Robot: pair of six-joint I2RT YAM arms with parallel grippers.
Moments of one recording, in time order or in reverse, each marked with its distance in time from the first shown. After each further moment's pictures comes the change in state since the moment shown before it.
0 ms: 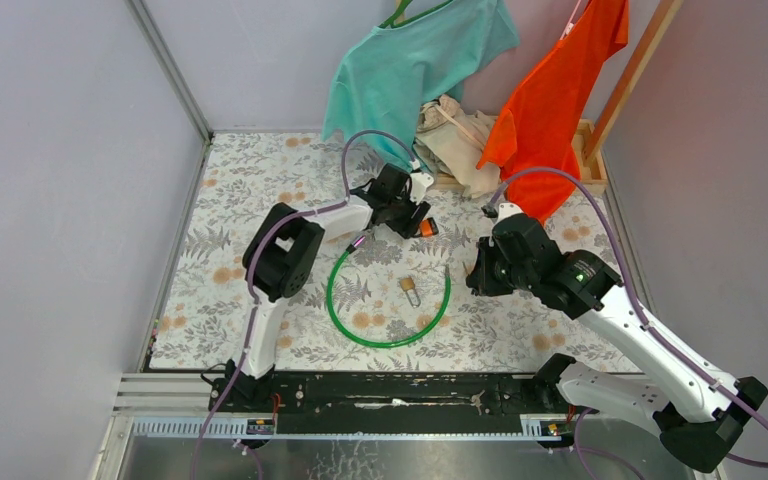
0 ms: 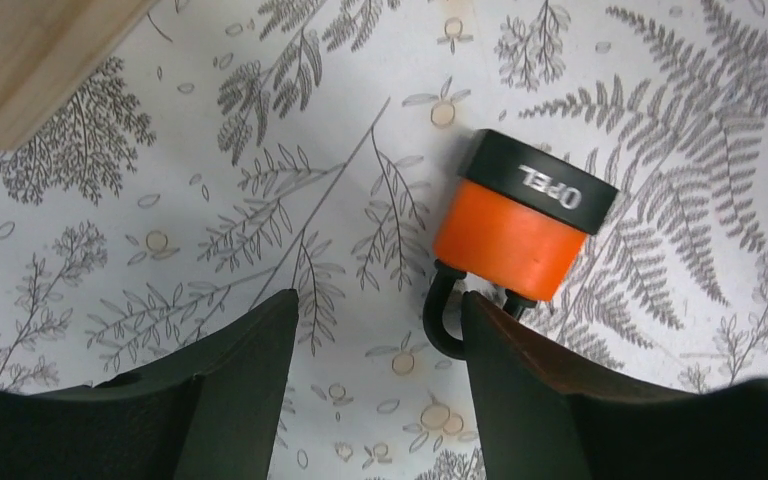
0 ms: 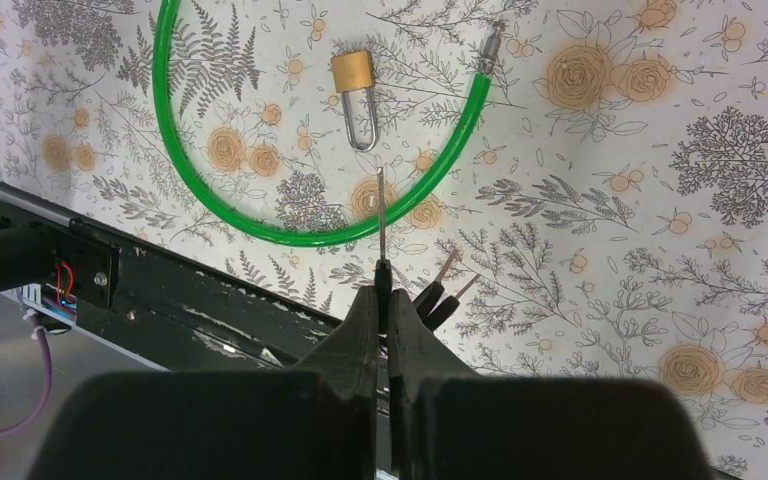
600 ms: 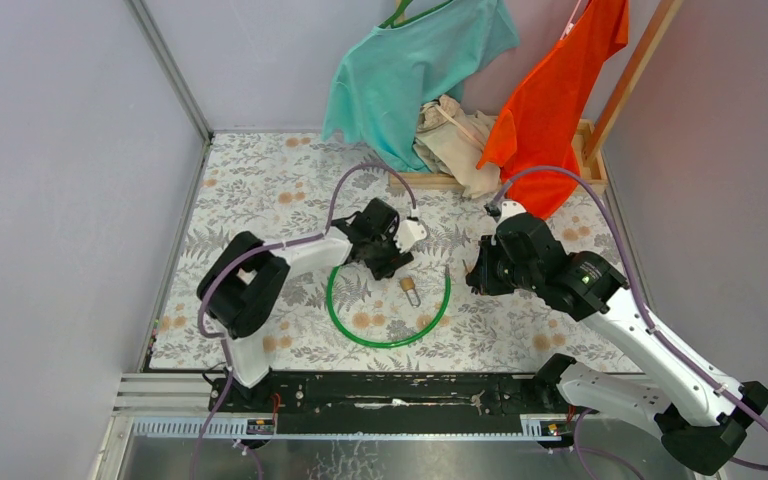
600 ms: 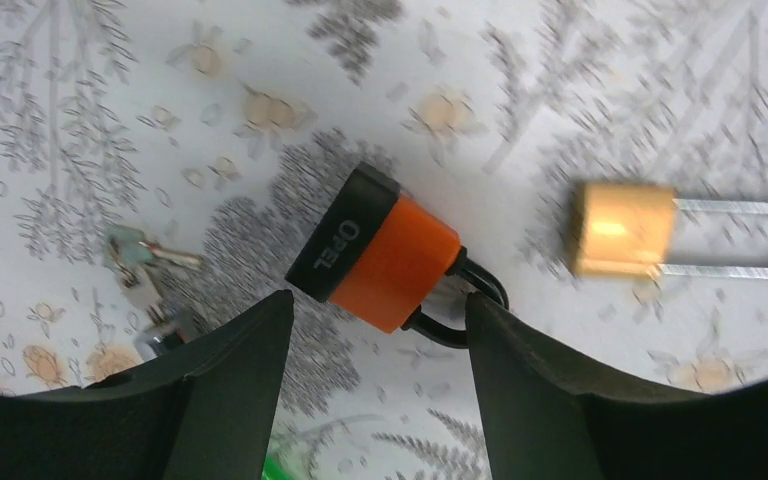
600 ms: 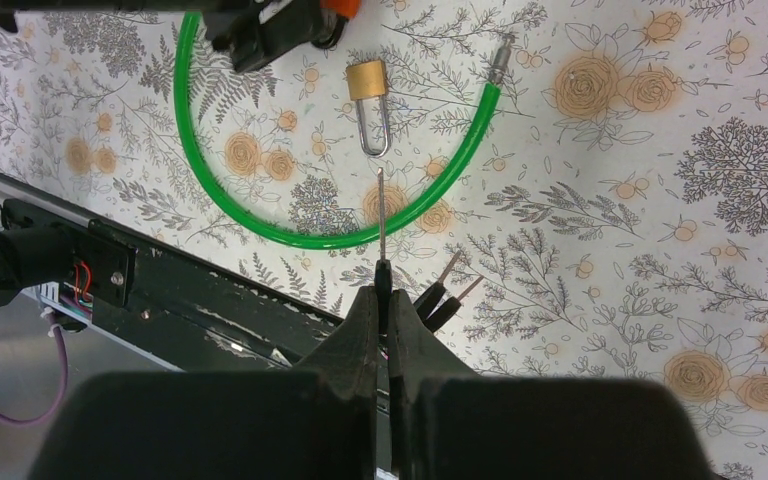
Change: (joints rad) left arm -0.084 -0.344 -0.412 -0.083 -0.028 0.290; right arm 0.000 -0.016 0.018 0.000 -0.008 0.000
